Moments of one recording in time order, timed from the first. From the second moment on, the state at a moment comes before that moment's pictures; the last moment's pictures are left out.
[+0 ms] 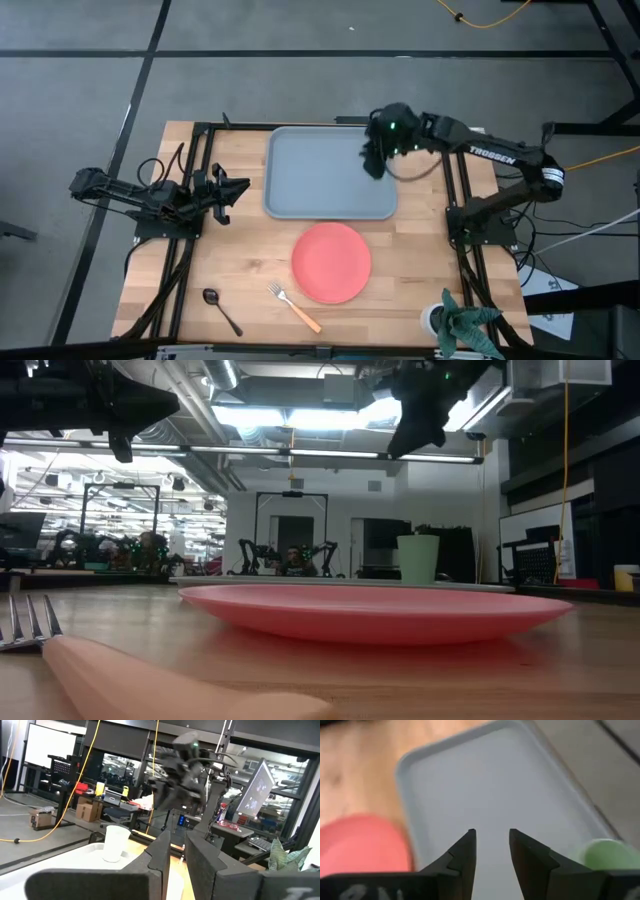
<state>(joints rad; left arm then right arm) -0.20 0.25 0.01 0.59 -0.53 -0.15 -0.37 1.39 1.29 -0.74 -0.04 0.05</state>
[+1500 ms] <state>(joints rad) -0.19 0.25 0.01 0.55 -0.51 -0.21 0.10 1.40 0.69 -0.28 -0.11 0.73</state>
